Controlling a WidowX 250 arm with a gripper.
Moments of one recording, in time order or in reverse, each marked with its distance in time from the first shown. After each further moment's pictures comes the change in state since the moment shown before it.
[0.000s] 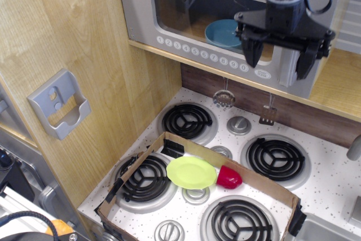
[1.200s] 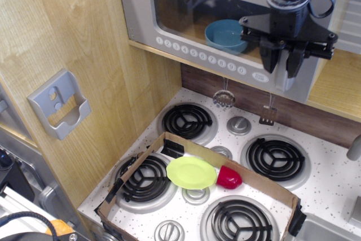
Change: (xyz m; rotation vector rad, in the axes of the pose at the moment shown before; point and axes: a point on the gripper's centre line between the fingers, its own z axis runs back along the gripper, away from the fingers) arm -0.003 0.001 -0.013 -0.022 0.000 0.036
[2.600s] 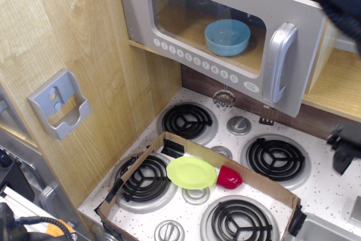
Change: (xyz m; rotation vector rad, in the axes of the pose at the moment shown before) arm -0.079 -0.123 -0.028 0.050 0.025 -0.059
